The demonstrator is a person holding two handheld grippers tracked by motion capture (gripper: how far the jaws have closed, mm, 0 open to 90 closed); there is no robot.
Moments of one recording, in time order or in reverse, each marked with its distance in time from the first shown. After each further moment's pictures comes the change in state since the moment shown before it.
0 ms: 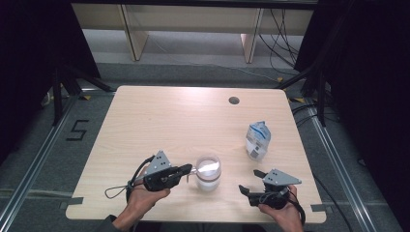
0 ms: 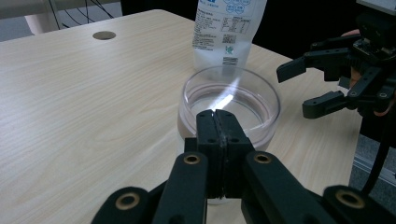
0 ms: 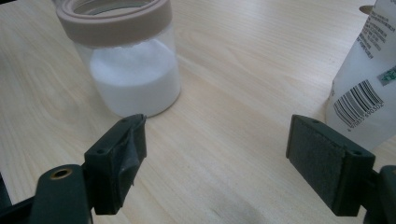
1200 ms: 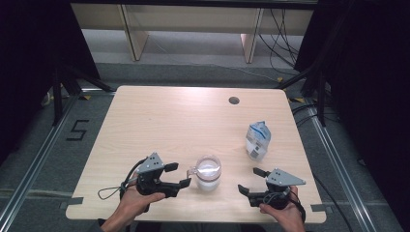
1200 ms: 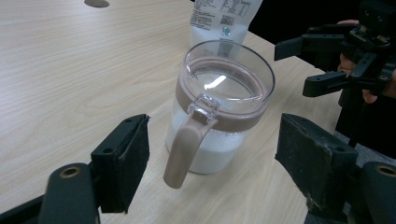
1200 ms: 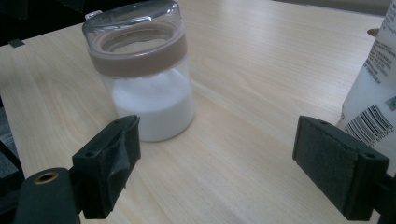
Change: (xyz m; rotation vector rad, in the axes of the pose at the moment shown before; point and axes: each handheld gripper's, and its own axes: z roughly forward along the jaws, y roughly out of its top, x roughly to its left) left arm 0.009 -0.010 -0.013 0.067 -0.049 -0.097; right arm 0.000 0.003 -0.003 -0.096 0.052 0.007
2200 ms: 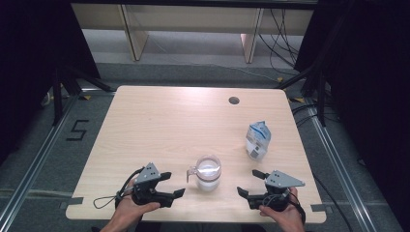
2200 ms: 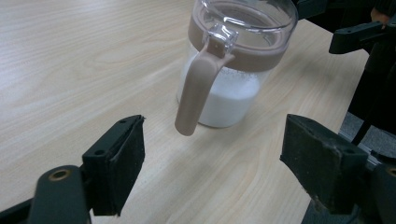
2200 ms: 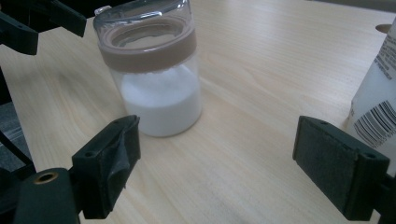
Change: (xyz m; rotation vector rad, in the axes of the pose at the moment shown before) left arm 0.002 -0.032 -0.005 0.061 0.027 -0.018; right arm 0.007 -0.001 -0.003 0.022 0.008 0.019
